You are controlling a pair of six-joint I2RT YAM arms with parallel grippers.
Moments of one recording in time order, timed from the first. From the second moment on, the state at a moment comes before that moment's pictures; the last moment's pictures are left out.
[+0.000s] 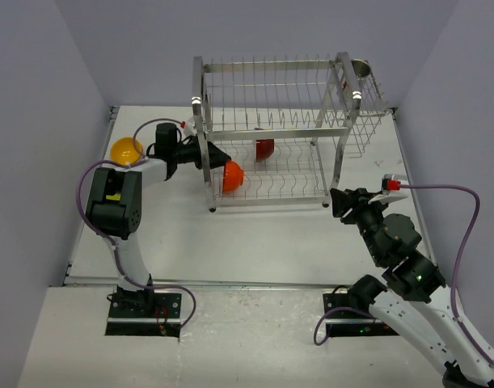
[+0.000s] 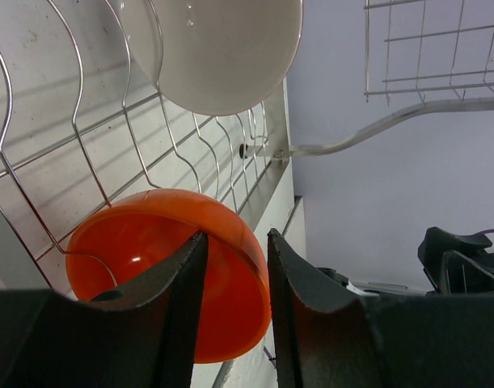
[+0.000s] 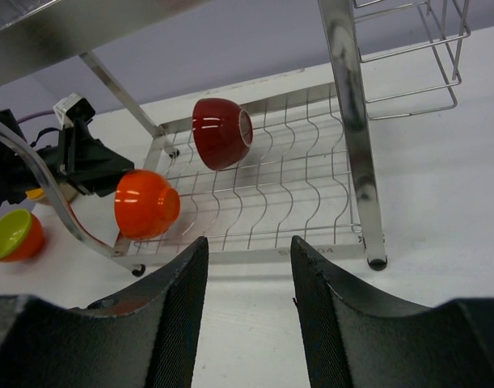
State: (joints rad) left arm -0.14 1.94 1.16 0.30 0.98 -0.91; right arm 0.64 0.41 0.69 -0.37 0.43 0.43
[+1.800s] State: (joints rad) left arm -0.13 1.93 1.05 0.53 1.10 -1.17; right arm 0.64 0.41 0.68 -0.37 0.45 0.43
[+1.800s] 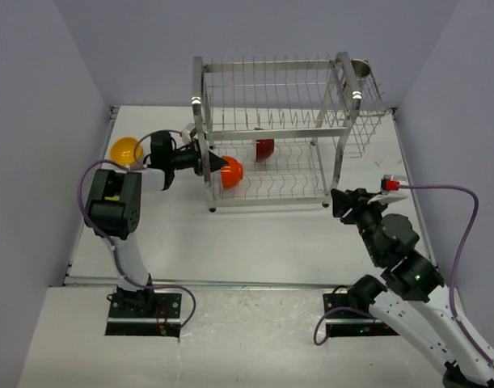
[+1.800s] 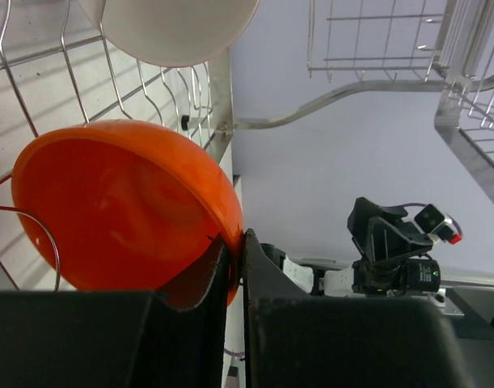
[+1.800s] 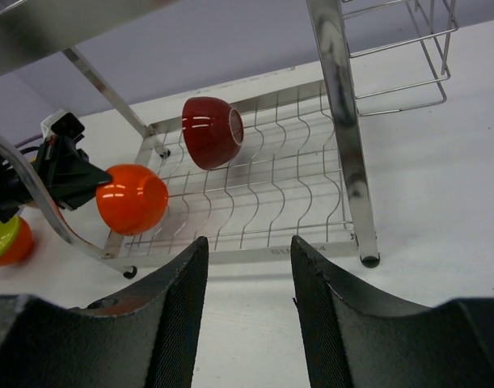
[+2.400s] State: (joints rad) left arm -0.07 2.07 0.95 1.24 1.09 -1.74; right arm 0.64 0.45 0.67 -0.36 0.45 0.43
